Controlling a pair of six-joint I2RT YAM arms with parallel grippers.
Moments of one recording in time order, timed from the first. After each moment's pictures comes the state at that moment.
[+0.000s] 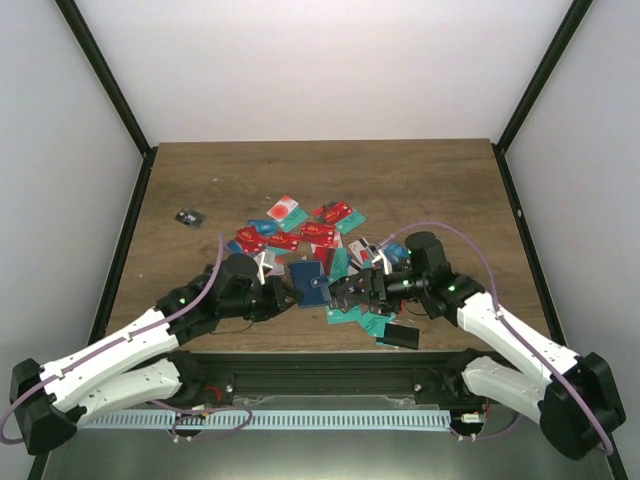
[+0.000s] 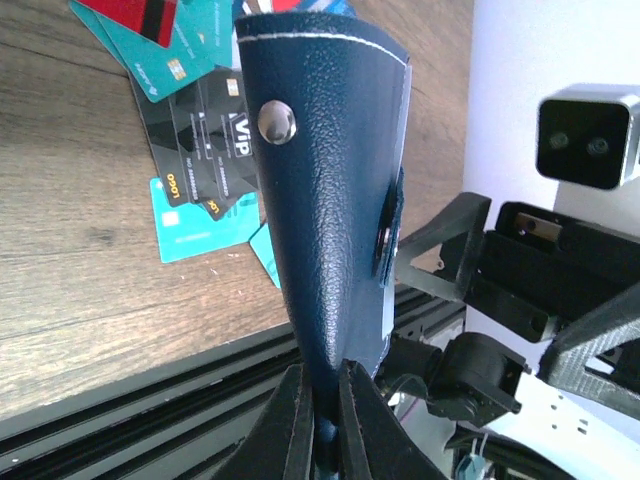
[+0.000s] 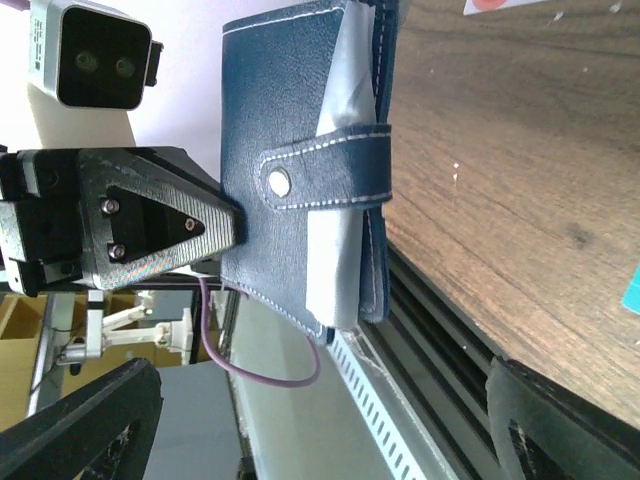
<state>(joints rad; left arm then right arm) -0.92 0.86 0.69 -0.45 0.19 -1.20 0.55 0.96 0.57 -0.21 -0.92 0.76</state>
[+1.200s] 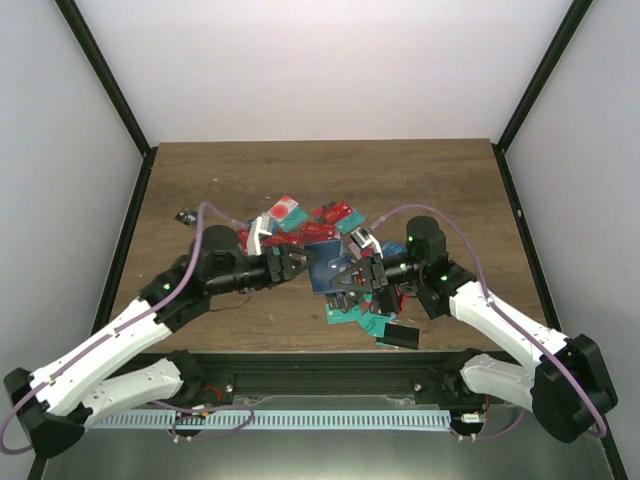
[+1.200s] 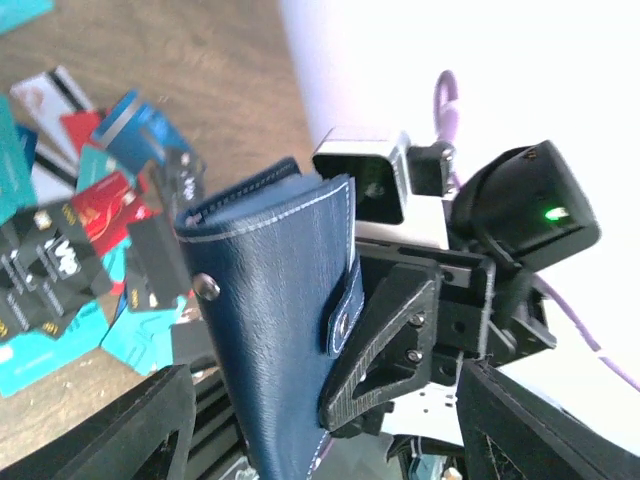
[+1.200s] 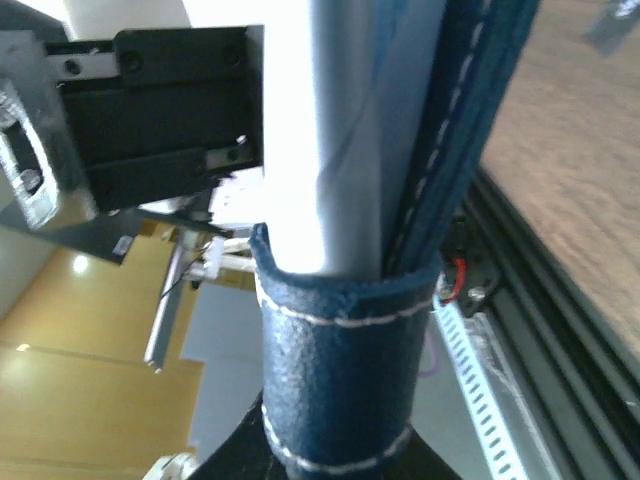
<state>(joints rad) -0.84 0.93 0.89 -0.36 0.31 -1.06 0.55 1.08 0.63 0.13 -1.18 0.94</state>
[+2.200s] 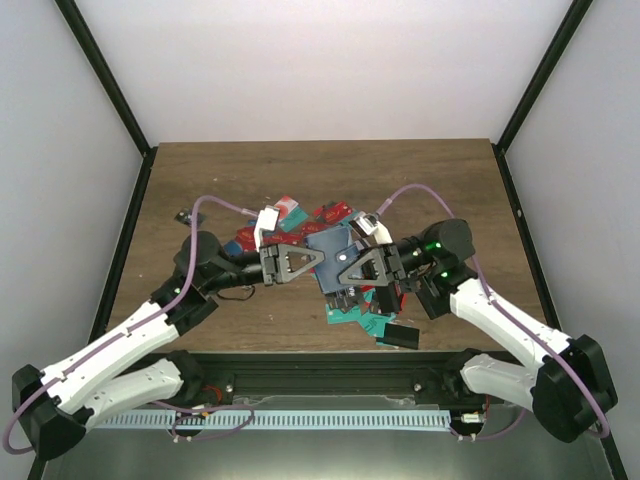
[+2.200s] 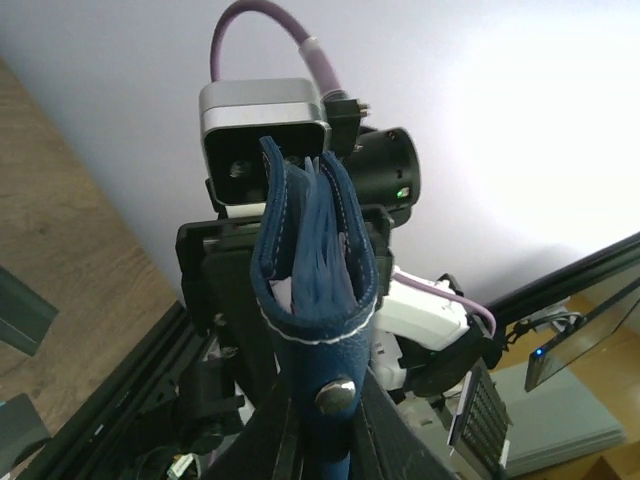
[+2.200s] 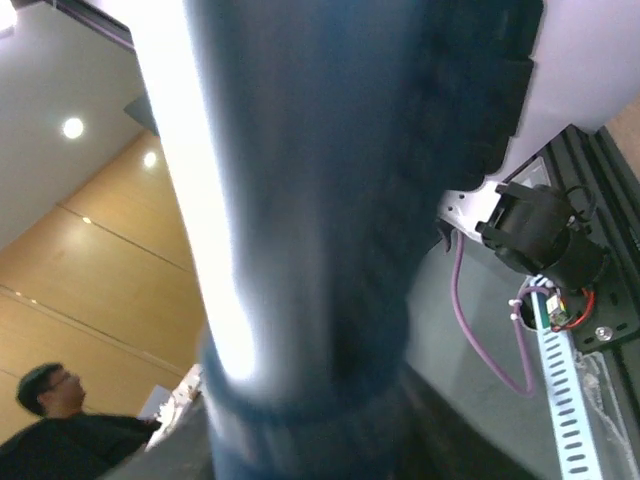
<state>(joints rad) -0.80 0.89 0.76 0.24 0.62 -1.10 0.55 1.09 0.67 0.89 -1.40 1.46</state>
